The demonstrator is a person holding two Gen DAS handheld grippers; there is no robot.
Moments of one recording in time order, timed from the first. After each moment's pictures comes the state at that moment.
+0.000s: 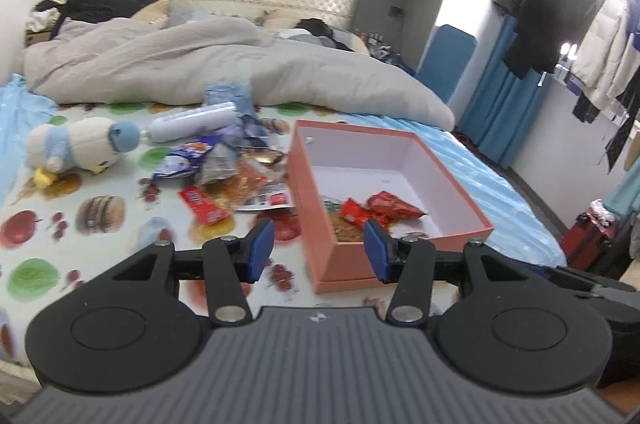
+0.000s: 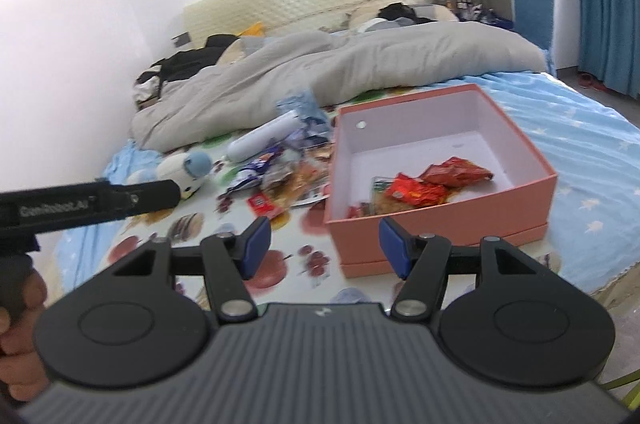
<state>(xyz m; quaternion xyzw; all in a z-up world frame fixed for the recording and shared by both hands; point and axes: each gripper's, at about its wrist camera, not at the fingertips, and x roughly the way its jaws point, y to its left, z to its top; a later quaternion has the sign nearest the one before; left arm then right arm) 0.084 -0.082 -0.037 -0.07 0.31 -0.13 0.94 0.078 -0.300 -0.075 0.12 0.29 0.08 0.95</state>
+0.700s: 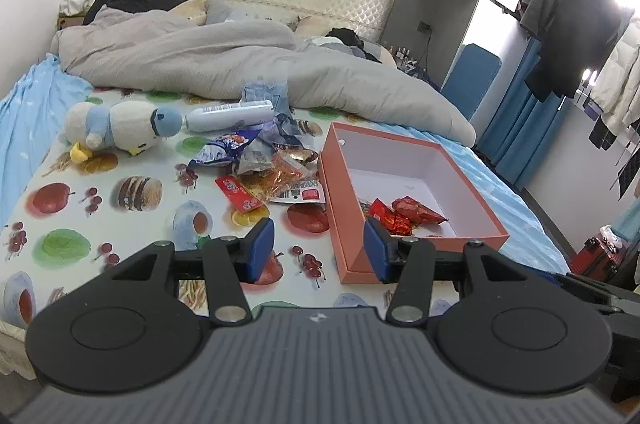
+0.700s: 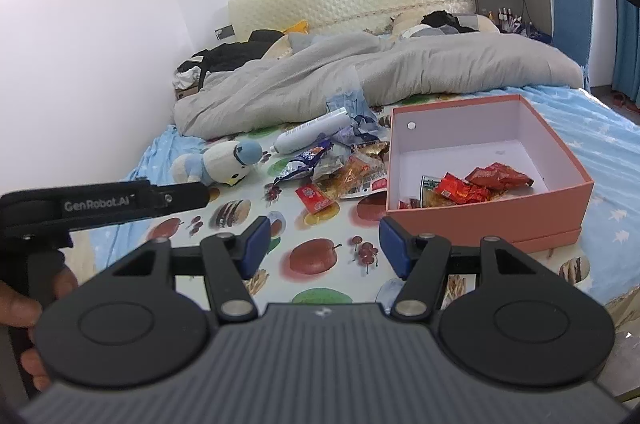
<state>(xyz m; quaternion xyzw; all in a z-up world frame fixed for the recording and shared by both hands) 0.053 -0.044 -0.037 -0.10 0.30 -0.09 0.94 0.049 -0.262 -0.065 0.10 0.28 0.13 0.95</state>
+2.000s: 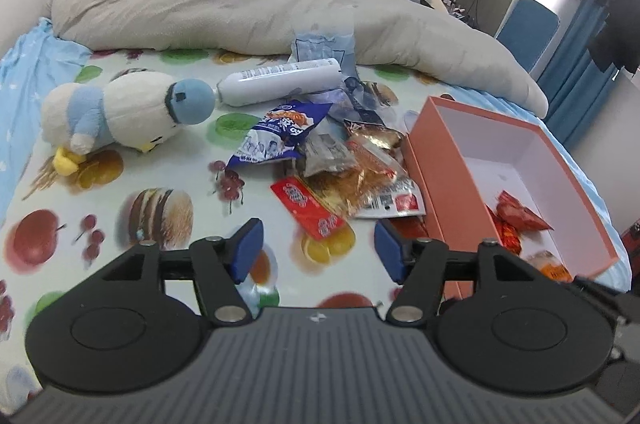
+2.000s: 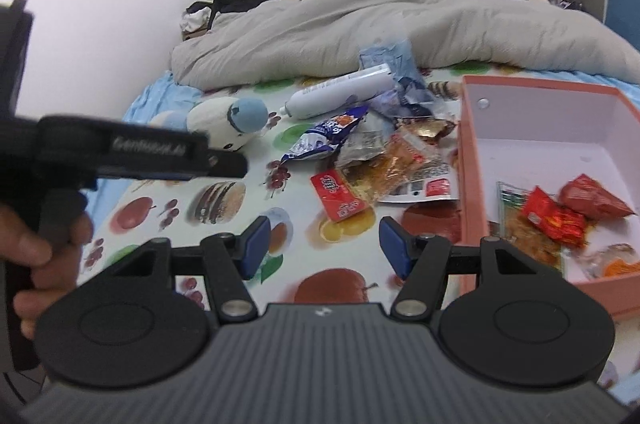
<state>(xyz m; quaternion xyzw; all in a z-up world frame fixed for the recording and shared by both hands) 0.293 0.034 -0.127 -0.09 0.40 -0.06 0.91 0.225 -0.171 -0.139 0.05 0.34 0.17 0.92</state>
